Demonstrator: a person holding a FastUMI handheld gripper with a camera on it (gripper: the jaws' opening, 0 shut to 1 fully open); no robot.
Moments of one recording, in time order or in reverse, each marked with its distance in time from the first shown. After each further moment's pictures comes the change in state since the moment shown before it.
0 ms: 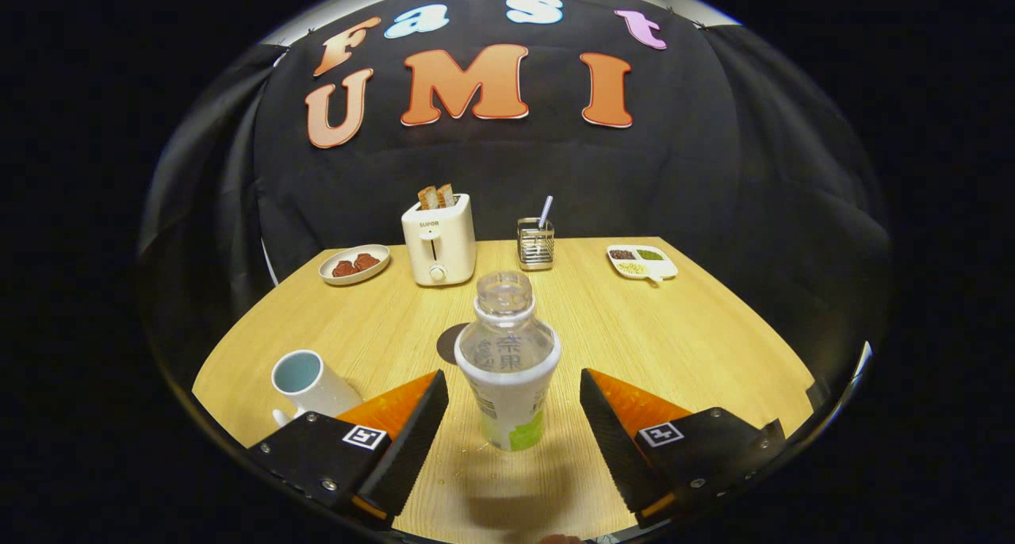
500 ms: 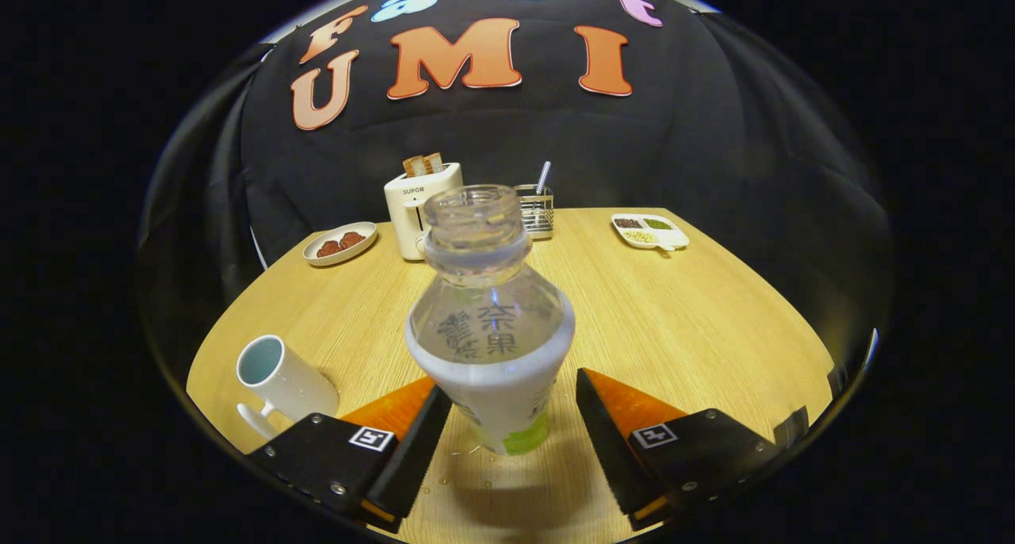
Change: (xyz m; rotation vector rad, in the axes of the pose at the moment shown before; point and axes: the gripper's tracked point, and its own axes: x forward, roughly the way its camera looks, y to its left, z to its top) arm 0.038 0.002 -0.023 0.000 0.066 -0.003
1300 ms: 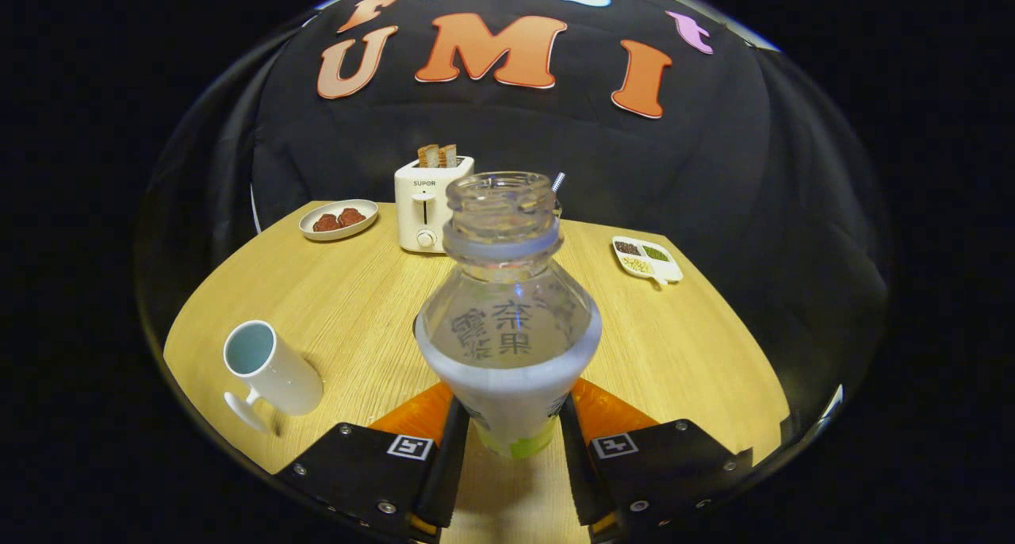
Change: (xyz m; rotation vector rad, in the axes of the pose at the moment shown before) arm -0.017 0.001 0.039 -0.223 0.017 -0.046
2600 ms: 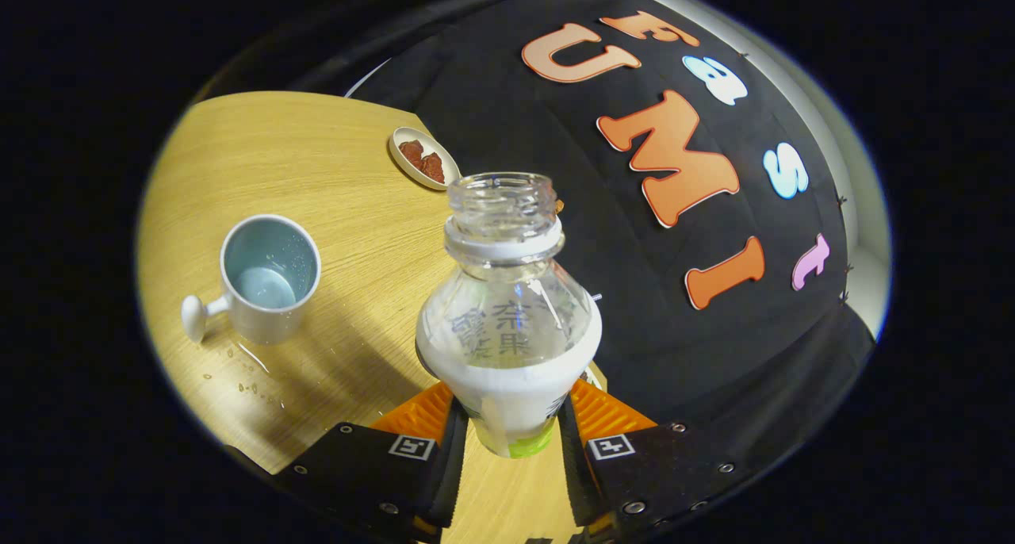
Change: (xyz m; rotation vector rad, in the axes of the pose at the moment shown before) arm -0.009 0.070 0.062 -0.845 -0.164 -0.169
